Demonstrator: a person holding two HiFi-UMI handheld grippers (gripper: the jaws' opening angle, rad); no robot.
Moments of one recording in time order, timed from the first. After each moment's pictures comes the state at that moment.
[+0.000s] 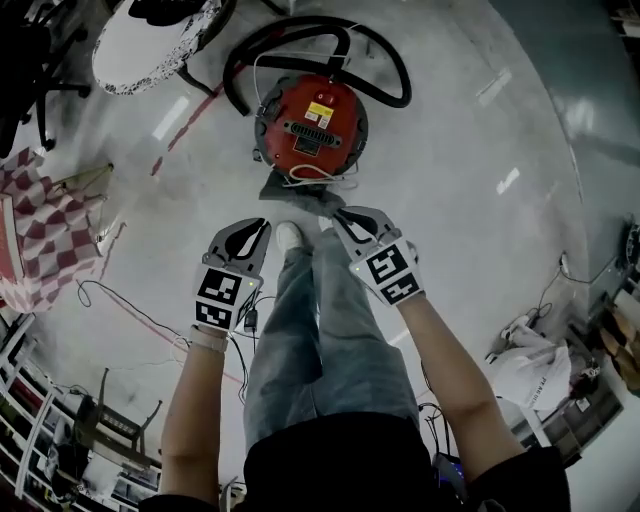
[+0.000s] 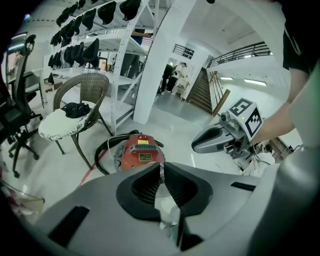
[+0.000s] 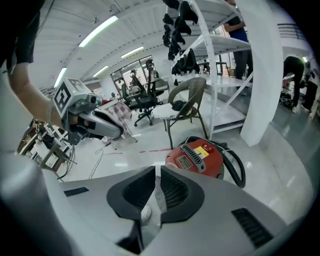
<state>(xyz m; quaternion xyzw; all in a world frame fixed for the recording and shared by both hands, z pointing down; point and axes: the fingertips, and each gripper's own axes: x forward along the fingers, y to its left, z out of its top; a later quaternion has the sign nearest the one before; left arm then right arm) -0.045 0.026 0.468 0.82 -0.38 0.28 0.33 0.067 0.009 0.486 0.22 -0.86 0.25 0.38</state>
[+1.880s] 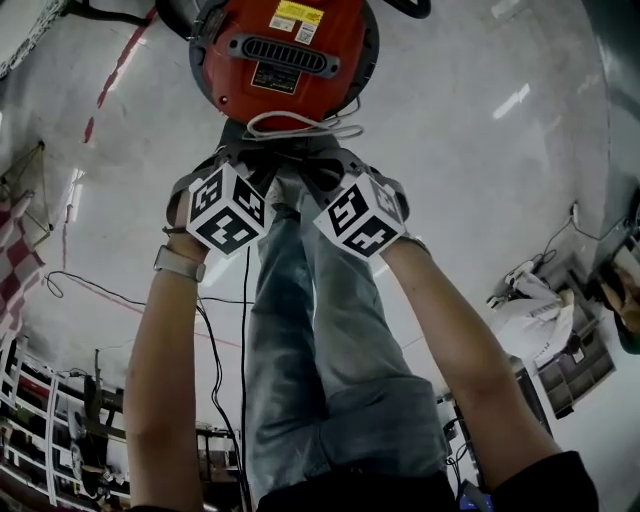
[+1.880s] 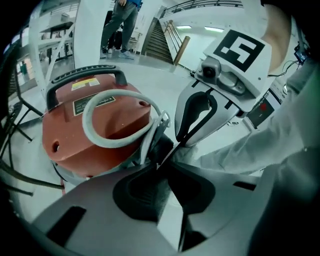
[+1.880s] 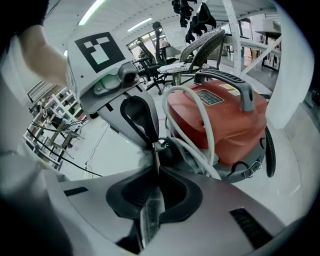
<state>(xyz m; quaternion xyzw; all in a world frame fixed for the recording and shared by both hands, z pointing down) 0.043 0.052 0.735 0.84 -0.09 0.48 0.26 0.067 0.049 0.719 0.11 -0.84 0.26 0.47</state>
